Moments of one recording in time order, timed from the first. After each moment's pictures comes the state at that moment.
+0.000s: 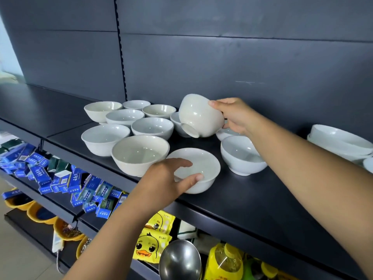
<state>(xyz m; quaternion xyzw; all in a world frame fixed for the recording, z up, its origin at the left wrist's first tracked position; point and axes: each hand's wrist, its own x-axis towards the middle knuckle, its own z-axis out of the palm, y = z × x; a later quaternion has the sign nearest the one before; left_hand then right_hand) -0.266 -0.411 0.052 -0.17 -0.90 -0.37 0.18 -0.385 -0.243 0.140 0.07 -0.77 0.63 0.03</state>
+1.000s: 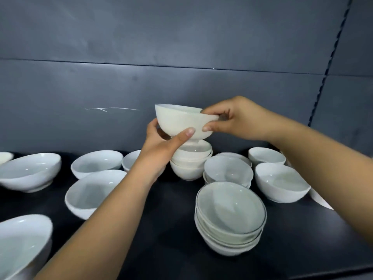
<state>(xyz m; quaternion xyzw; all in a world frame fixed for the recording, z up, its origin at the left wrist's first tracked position) -0.324 -0.136 0.135 -0.30 -0.59 -0.75 -0.06 -0.230 0.005 0.211 0.10 -0.95 0.19 0.21</state>
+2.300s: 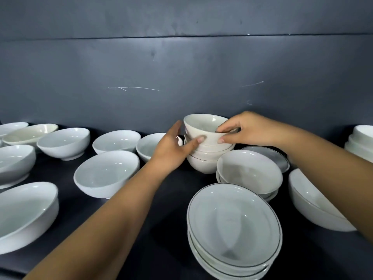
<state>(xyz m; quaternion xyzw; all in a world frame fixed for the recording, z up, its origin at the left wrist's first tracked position) -0.355 -0.101 0.089 -0.24 -0.80 -0.55 0.06 -0.308 0.083 0.148 0.13 -0.96 0.23 0.06</state>
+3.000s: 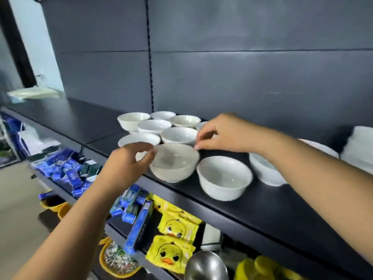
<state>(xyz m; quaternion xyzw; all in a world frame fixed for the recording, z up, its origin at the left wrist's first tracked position) -0.271 -0.524 0.073 -0.02 -0.90 -0.36 0.25 -0.307 -0.311 0.156 0.35 -0.92 0.13 0.08</state>
